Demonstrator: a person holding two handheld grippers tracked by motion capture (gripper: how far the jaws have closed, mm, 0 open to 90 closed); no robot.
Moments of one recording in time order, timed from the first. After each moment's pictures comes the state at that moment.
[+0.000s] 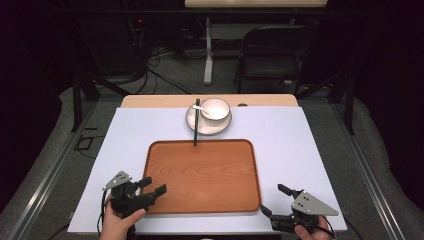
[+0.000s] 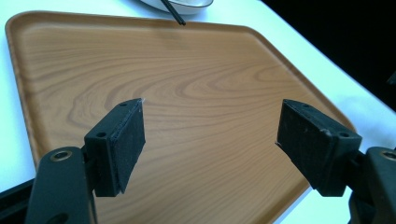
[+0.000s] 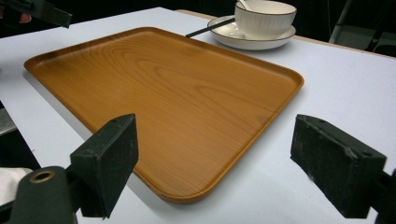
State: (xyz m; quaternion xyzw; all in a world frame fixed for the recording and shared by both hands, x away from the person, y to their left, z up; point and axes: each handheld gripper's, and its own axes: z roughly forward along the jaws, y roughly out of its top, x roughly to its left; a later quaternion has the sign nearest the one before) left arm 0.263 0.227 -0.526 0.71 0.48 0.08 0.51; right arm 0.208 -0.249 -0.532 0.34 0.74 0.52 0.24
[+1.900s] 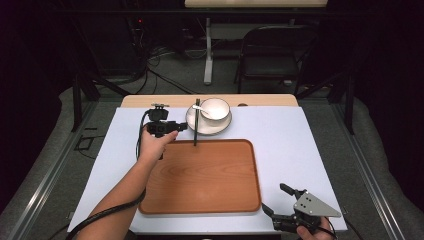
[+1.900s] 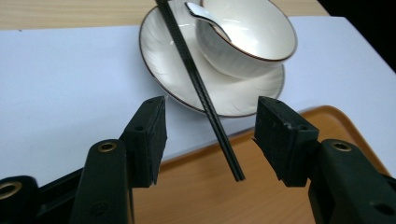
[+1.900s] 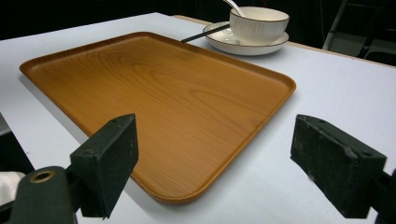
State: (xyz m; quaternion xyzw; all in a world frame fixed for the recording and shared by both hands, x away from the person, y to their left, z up) left arm 0.460 0.153 -0.470 0.73 0.55 0.10 0.40; right arm 0.207 -0.252 -0.532 0.34 0.74 0.53 0.25
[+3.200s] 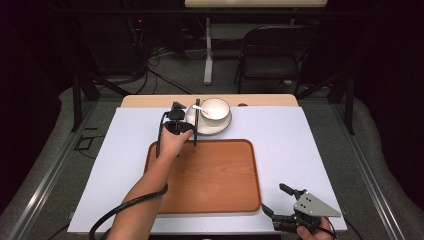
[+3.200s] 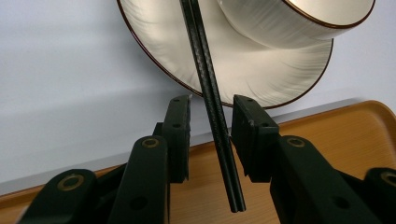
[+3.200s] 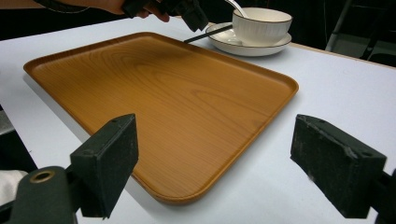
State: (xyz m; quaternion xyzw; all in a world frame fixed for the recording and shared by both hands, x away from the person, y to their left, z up) left arm 0.496 0.109 -0.506 0.73 0.61 0.03 0.31; right arm 0.207 -0.253 -0.532 0.34 0.74 0.53 0.25
